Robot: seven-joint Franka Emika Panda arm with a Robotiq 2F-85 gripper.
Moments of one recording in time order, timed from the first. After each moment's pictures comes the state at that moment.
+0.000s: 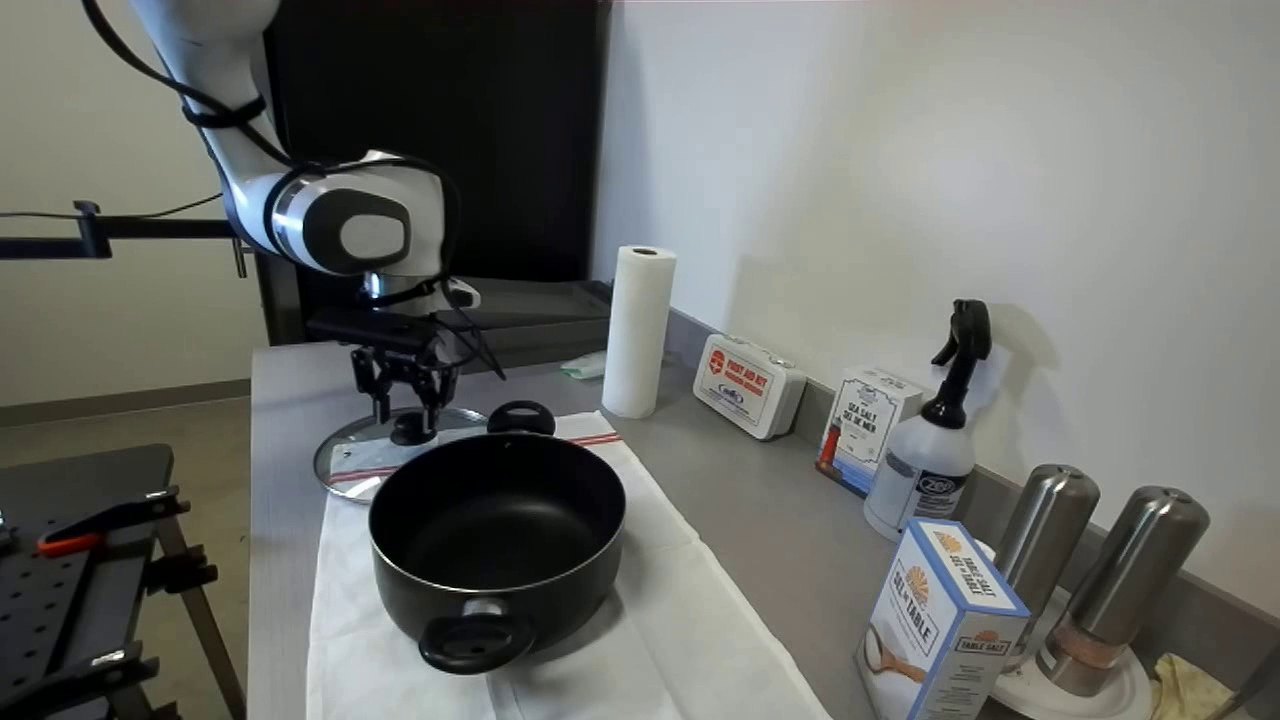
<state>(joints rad) 0.15 0.38 0.17 -2.39 -0.18 2.72 -0.40</state>
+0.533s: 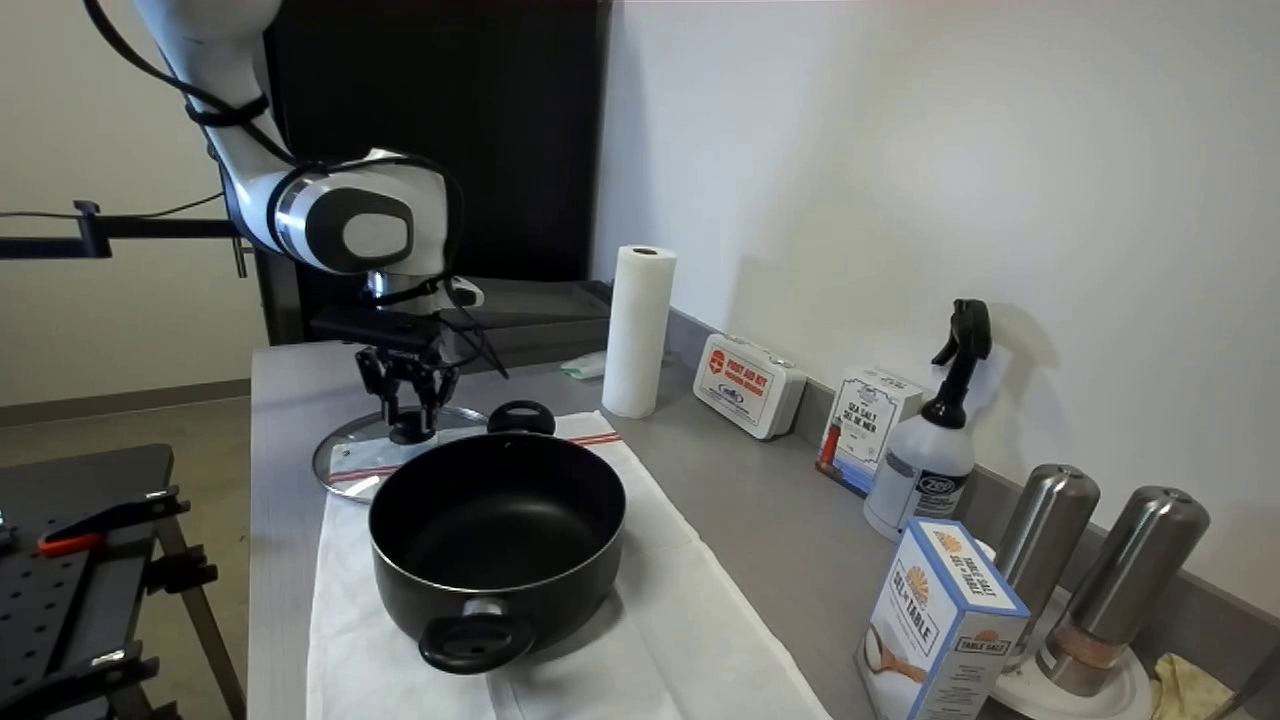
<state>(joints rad) 0.13 0.38 0.19 -2.38 -0.18 2.72 -0.40</state>
